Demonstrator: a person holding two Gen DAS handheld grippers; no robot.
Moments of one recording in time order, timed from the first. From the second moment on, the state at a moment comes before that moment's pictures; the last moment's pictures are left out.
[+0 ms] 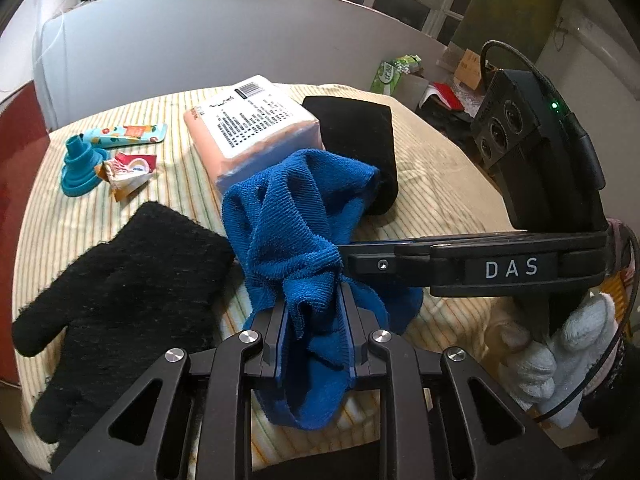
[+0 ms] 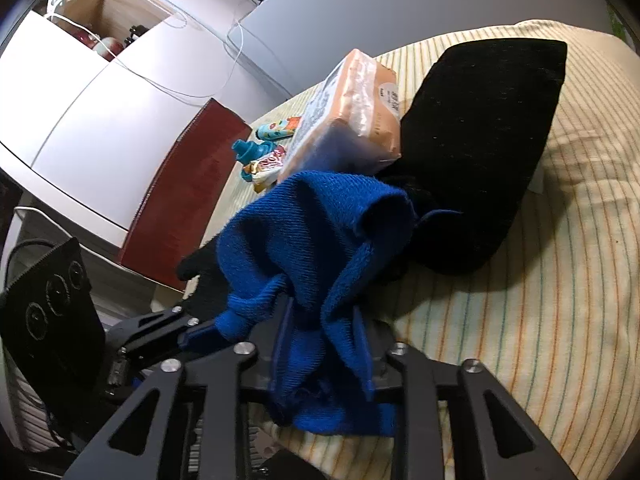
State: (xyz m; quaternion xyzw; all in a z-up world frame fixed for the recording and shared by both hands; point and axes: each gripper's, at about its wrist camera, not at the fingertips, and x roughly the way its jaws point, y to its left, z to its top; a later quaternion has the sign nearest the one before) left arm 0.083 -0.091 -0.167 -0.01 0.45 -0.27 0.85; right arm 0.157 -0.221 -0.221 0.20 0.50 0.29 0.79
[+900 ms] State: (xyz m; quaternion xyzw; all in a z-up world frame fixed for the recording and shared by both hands) left arm 0.062 -0.046 -0.087 -0.06 0.35 -0.29 0.89; right arm 0.131 -0.190 -0.117 0.15 0.44 0.32 0.83
